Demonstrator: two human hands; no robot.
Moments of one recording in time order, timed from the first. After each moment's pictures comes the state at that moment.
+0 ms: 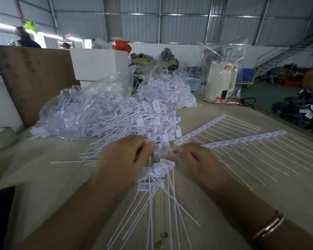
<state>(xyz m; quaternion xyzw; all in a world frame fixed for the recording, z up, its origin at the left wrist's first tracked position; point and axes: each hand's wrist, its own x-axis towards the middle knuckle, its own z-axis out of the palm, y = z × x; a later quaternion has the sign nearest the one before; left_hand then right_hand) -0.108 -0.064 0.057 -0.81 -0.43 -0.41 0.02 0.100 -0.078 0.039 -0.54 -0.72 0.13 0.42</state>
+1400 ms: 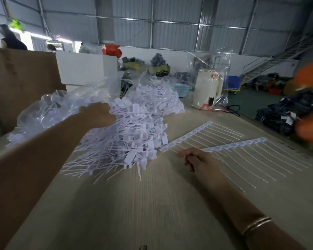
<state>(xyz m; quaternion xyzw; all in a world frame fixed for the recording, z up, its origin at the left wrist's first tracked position) -0.132 0.096 0.129 -0.75 -0.66 -0.09 0.03 0.144 -0.061 0.028 -0.56 -0.58 0.27 0.52</state>
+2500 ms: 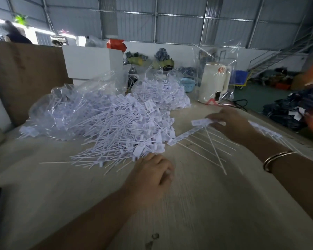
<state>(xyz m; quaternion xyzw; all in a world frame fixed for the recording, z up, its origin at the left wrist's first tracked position) -0.059 -0.057 0.010 -0.89 -0.35 -0.29 -0.02 0.232 -0.001 0.092 -0.61 -0.74 -0.15 0.24</state>
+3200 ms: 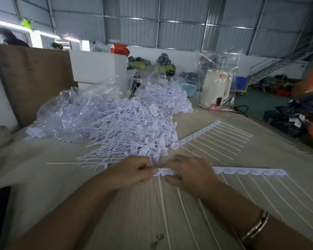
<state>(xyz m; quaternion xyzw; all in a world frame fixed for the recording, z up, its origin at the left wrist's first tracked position) -0.105 -0.033 0.031 -0.81 -0.38 -0.26 -0.37 0.098 -0.076 0.037 -0.51 -0.83 -0.14 0.17</state>
